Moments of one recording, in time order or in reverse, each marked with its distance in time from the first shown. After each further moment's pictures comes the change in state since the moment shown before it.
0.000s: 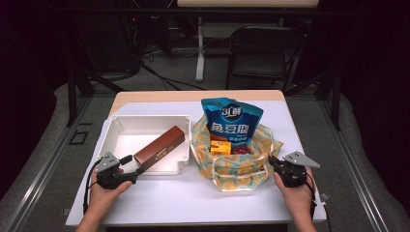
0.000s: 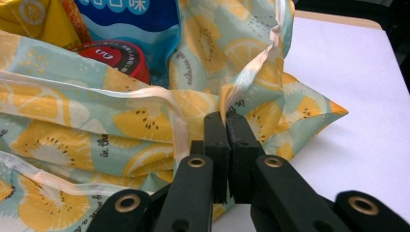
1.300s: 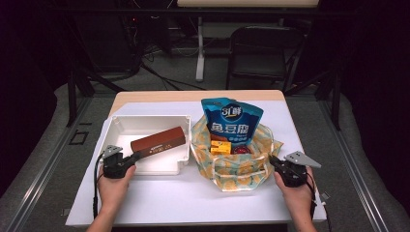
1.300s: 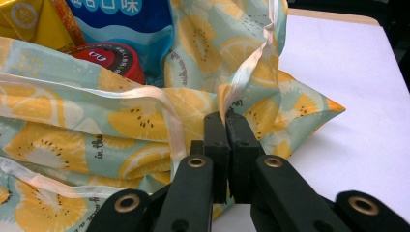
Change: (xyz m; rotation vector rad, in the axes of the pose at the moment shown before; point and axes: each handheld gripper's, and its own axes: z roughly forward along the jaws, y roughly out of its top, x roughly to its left) left arm 0.001 0.023 0.036 0.064 0.161 -0.256; right arm -0.002 -0.002 0.001 -0.008 -0.001 0.027
